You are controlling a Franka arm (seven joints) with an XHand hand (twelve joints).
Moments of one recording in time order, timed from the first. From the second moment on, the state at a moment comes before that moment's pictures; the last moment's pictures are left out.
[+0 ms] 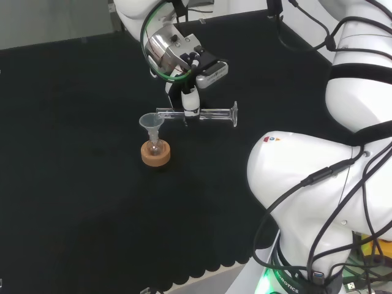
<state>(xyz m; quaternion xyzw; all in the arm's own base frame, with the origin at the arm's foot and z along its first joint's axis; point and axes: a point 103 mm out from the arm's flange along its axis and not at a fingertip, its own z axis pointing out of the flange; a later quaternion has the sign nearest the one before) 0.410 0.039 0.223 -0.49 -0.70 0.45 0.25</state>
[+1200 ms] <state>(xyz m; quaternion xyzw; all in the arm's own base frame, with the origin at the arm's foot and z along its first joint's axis) 0.411 0.046 0.228 -0.49 -0.68 0.48 0.24</state>
